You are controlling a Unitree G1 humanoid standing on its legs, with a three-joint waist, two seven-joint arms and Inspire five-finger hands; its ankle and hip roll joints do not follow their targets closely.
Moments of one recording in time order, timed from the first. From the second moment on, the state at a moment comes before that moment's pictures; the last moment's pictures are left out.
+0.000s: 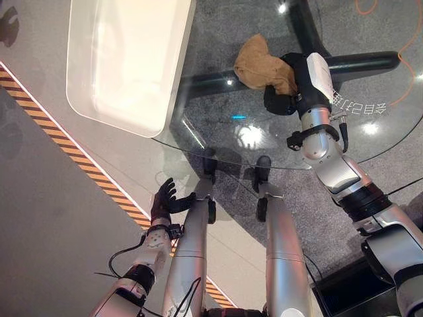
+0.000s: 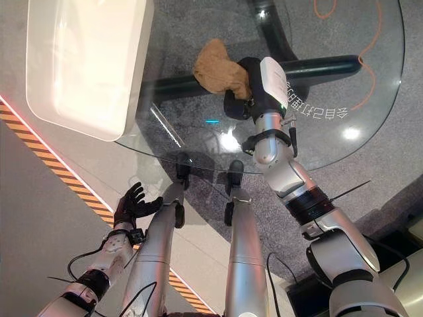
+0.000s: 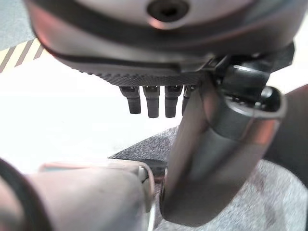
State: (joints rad) left arm -0.34 0.25 -0.38 0.85 -0.66 -0.33 0.34; right arm -0.89 -0.62 0.53 0.26 -0.04 0.25 -0.41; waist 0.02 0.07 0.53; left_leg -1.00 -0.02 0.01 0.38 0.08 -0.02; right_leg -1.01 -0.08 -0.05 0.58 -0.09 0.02
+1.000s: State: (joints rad) left arm -0.20 0.24 -0.18 0.37 -0.50 -0.58 0.71; right arm -0.57 -0.52 0.42 0.19 0.10 0.21 -0.44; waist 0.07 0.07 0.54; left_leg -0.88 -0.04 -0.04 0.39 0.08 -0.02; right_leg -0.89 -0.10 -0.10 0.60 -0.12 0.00
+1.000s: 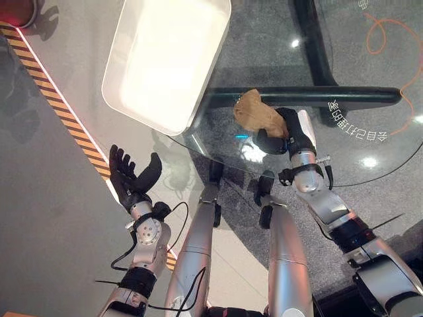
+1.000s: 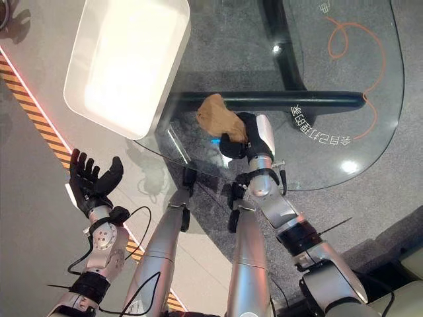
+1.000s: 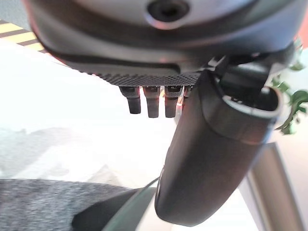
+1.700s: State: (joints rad) left arm -0.11 0.33 -0.21 0.00 -0.76 -0.55 0.25; right arm -0.40 -0.46 0.27 -0.07 0.44 -0.06 -0.29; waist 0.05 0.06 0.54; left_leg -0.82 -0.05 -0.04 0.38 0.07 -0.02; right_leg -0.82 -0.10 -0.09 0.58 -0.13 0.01
